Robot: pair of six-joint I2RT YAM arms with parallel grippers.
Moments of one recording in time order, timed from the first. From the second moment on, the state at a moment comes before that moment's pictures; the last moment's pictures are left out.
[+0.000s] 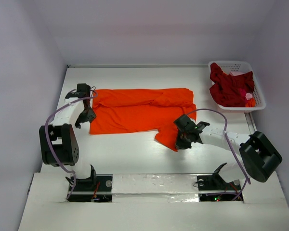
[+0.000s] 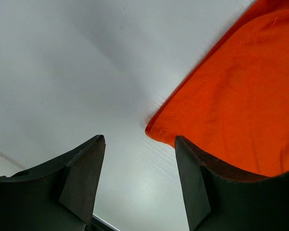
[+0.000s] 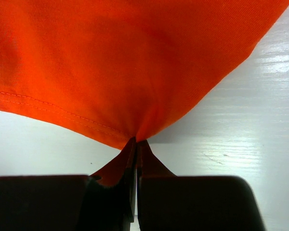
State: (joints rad) left arm 0.02 1.55 1.12 -0.90 -0.38 -0.57; right arm 0.70 1.39 0.69 -0.52 0.06 0.92
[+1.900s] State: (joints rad) left arm 0.15 1.64 0.95 -0.69 -0.08 -0.55; right arm 0.70 1.40 0.70 -0.52 0.05 0.91
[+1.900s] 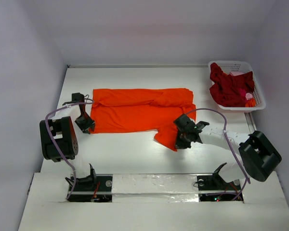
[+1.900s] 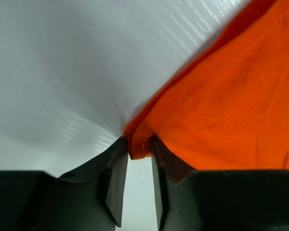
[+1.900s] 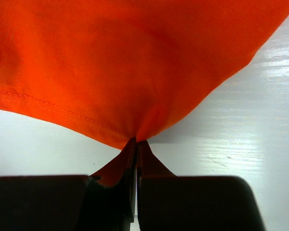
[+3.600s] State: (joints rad) left arm 0.16 1.64 1.10 -0.76 -0.05 -0.56; right arm 0.48 1.32 0.82 -0.61 0.08 0.85
